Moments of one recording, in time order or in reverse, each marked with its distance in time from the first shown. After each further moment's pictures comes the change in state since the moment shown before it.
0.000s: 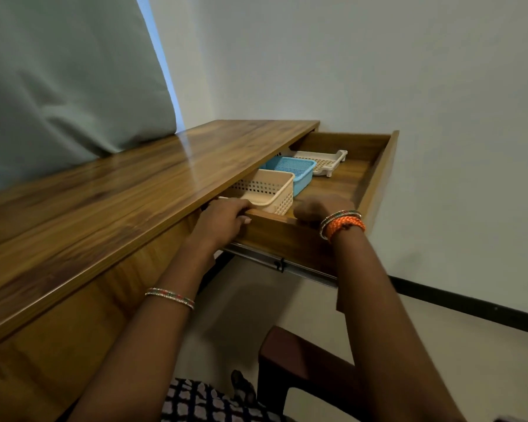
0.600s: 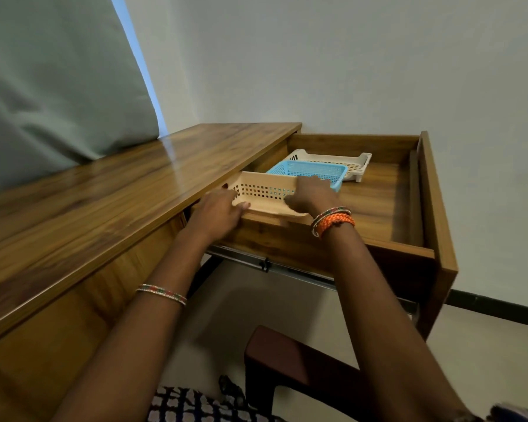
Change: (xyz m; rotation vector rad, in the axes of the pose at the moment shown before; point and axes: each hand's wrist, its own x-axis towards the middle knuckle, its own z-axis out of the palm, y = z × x) left_hand 0.013 0.026 0.000 -0.052 -0.002 -0.063; right_hand -0.055 -0.009 -0.032 -0.149 0.313 -0.083
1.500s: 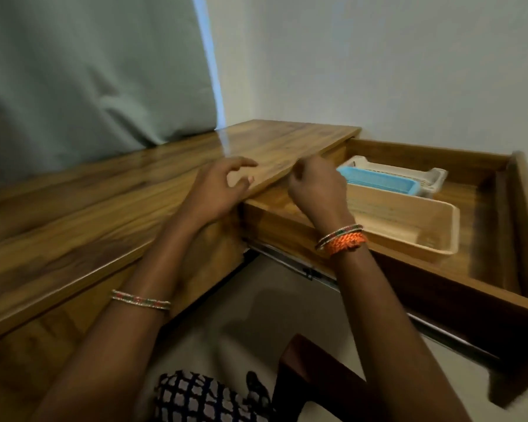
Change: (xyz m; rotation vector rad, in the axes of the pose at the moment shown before) left_hand -0.028 -0.027 -0.068 -0.305 0.335 0.032; right_hand -0.030 -0.063 0.000 0.325 0.368 -0.371
